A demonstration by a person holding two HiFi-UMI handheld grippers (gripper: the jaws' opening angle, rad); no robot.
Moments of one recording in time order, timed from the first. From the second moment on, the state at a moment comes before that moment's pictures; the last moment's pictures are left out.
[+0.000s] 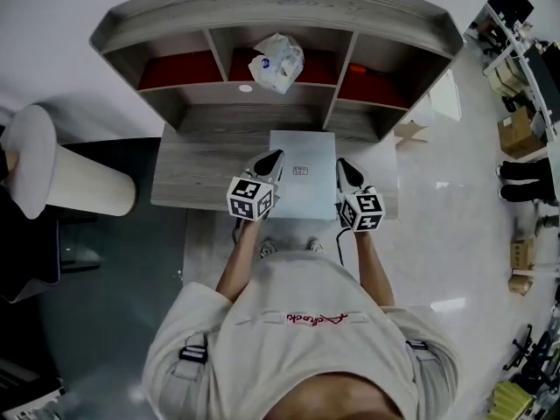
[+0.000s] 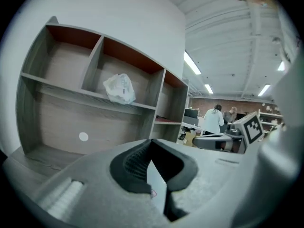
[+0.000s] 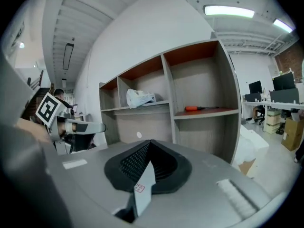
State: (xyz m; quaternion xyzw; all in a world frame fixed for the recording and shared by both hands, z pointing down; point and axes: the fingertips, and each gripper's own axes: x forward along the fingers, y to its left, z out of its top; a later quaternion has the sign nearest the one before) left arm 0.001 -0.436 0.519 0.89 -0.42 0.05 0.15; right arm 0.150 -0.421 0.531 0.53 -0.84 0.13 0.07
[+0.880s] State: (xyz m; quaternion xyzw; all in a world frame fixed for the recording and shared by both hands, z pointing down) left arm -0.004 -0.443 0.485 0.89 -0.44 0.03 0.11; right arm 0.151 -0.428 0.484 0.54 -0.83 0.09 0.04
